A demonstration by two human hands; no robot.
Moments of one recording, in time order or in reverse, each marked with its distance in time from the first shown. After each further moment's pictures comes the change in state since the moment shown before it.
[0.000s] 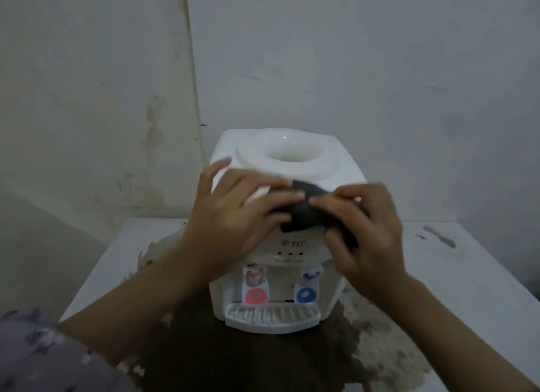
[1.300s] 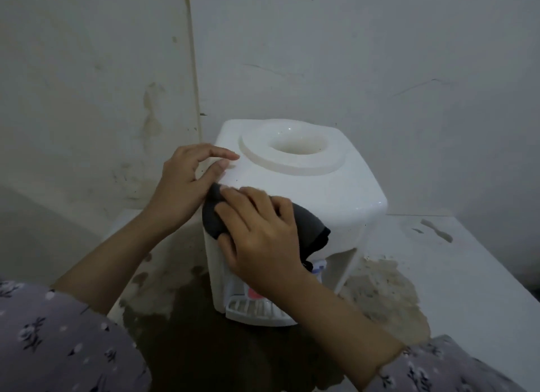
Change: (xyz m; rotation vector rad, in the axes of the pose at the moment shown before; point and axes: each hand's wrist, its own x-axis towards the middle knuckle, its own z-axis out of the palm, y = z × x) left_hand -0.015 -0.069 0.003 -0.400 -0.138 -0.696; right_hand 0.006 -0.068 0.100 -0.188 -0.198 -0.024
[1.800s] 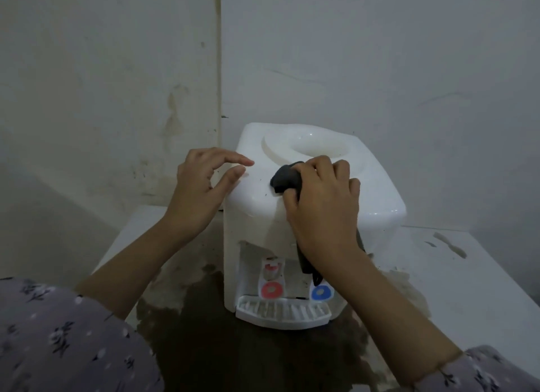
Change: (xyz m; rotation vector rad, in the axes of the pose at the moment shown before) left_hand -0.017 -0.002 -0.008 0.024 0.117 0.054; right_hand 0.032 0.030 -0.018 -0.159 -0.023 0.439
